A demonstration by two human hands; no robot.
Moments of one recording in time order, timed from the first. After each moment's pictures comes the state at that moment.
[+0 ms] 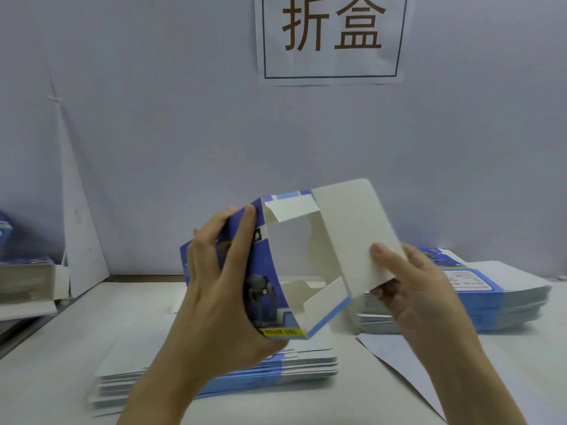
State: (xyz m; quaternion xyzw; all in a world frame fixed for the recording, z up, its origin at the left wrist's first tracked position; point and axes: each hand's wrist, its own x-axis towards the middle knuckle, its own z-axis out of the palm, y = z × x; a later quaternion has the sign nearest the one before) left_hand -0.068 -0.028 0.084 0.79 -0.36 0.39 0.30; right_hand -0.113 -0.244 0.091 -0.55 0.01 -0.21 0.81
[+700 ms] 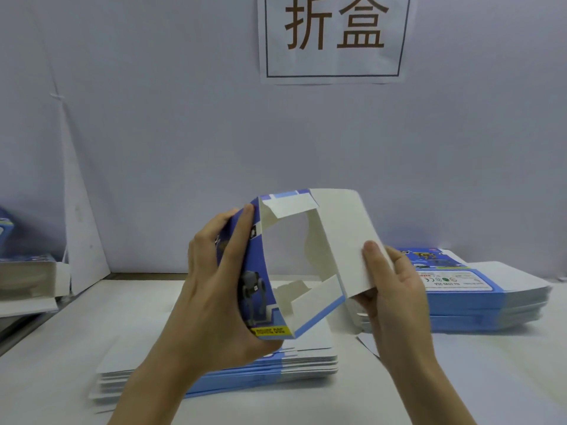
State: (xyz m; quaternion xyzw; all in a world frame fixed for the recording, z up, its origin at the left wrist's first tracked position) left_hand -0.063 -0.015 0.079 0.79 -0.39 0.37 0.30; right_hand -0.096 -0.223 0.070 -0.52 0.03 -0.30 0.80
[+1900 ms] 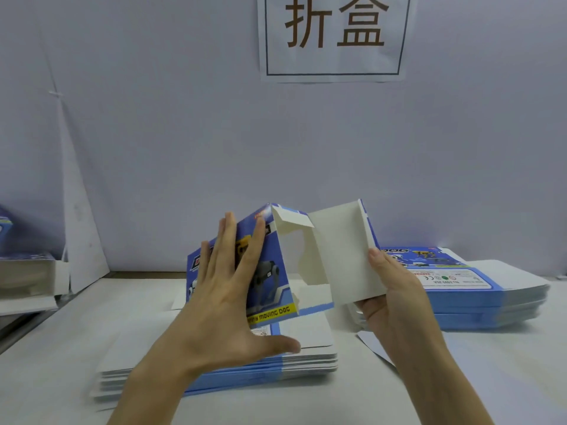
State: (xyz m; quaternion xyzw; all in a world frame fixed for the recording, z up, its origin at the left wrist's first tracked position) left_hand -0.057 -0.014 0.065 0.87 -0.35 0.25 0.25; right_hand -0.097 -0.228 0.077 -0.43 0.04 -0.19 0.88
